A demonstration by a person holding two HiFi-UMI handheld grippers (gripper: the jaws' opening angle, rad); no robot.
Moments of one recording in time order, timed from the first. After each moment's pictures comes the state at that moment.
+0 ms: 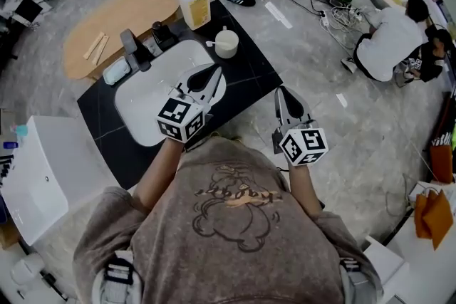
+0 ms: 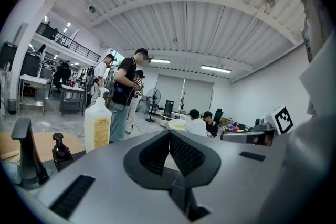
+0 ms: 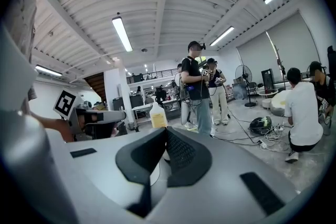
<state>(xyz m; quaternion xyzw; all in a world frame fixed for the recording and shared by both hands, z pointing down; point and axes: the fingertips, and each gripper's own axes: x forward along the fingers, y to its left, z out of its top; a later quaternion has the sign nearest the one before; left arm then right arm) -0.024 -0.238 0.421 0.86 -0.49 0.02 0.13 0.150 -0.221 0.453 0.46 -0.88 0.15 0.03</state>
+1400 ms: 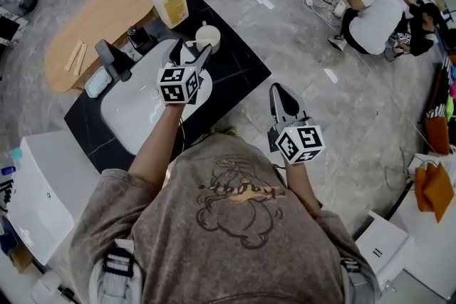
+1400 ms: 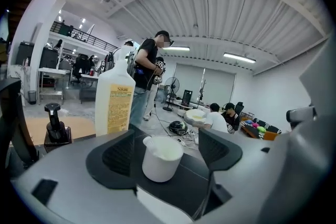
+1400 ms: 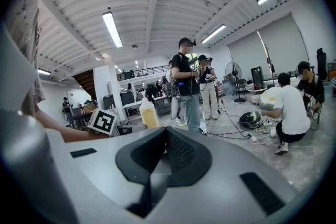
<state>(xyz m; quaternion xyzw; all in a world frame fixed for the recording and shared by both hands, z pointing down) -0.056 -0.348 0.541 0.80 -0.56 0.06 0.19 0.171 -0.229 0.474 0.50 -0.85 0.17 0.04</state>
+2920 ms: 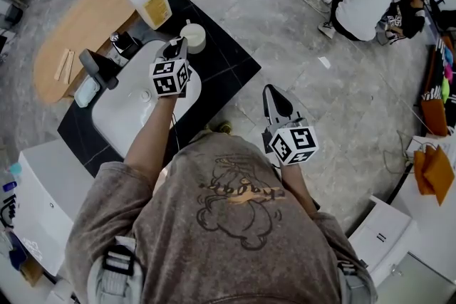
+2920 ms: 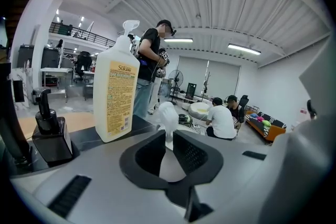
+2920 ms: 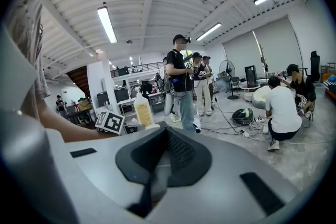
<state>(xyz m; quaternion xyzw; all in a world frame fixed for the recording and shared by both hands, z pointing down) -0.057 -0.378 0.591 0.79 -0.57 0.10 0.21 0.188 -0.220 0.491 0.52 -0.83 0.18 0.06</state>
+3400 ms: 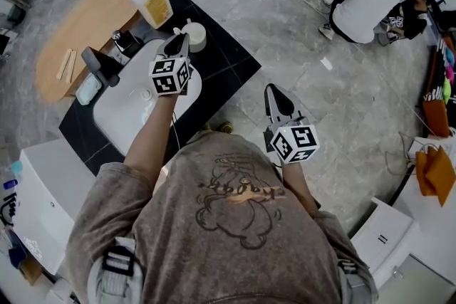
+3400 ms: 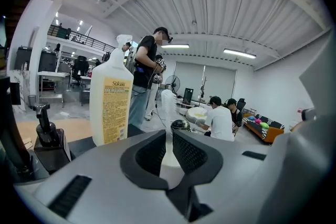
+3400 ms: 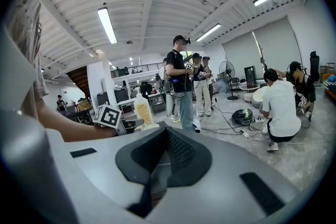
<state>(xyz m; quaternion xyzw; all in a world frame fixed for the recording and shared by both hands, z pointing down) -0.049 -0.375 0.560 0.80 -0.57 0.08 0.18 0.196 -0.215 0.491 0.52 -0.83 0.18 0.06</state>
